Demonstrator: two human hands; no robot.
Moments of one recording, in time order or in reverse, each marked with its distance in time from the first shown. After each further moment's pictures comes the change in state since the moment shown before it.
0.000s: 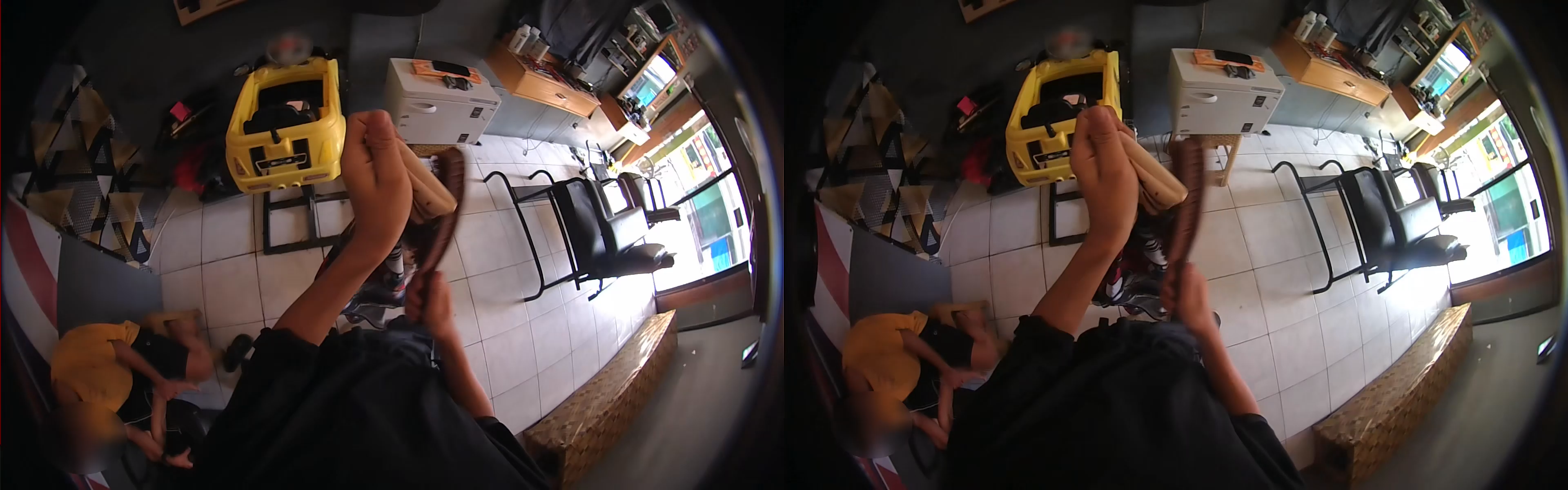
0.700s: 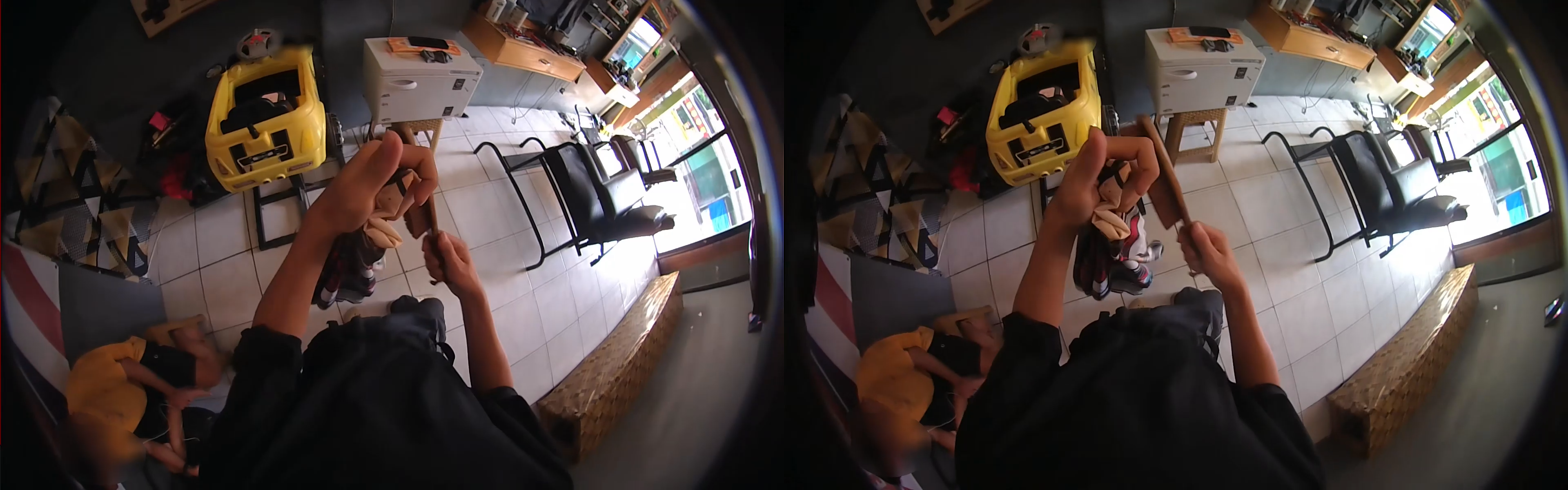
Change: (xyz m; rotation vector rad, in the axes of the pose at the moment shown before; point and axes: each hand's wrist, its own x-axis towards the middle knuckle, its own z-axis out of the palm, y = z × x) left_hand 0.009 0.013 -0.027 -0.199 -1.083 -0.355; right_hand 0.020 -0.023 -0.048 -0.112 -0.014 0.059
